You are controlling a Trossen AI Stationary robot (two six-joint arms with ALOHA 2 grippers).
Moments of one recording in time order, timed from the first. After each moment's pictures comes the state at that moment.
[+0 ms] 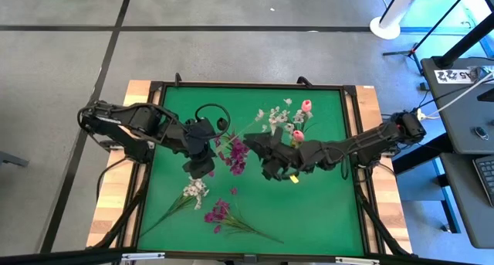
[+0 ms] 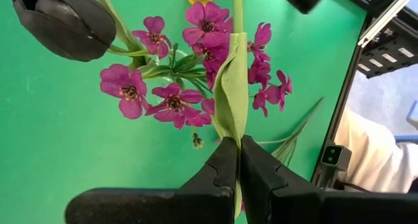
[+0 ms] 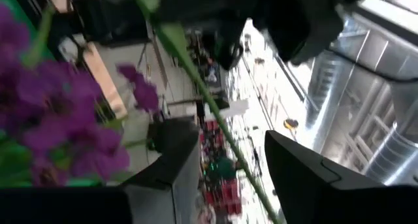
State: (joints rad) left arm -0.28 1.50 1.83 -1.33 -0.20 -0.78; right arm 0.31 1.54 1.13 0.53 0.63 -1.47
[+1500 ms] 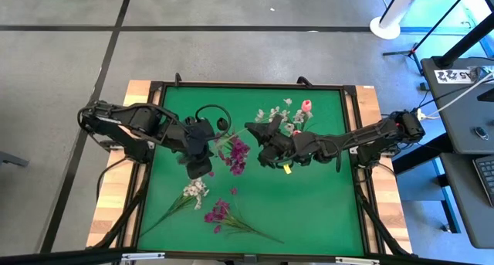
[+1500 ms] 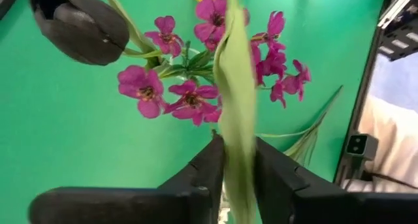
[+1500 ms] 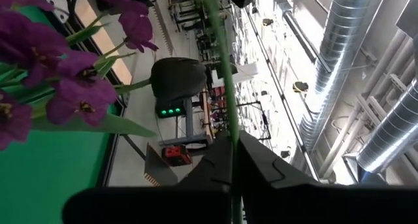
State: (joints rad) left arm -0.28 1.50 1.83 -1.38 -0.22 -0.70; right arm 0.23 1.54 1.13 0.47 0.70 -1.38
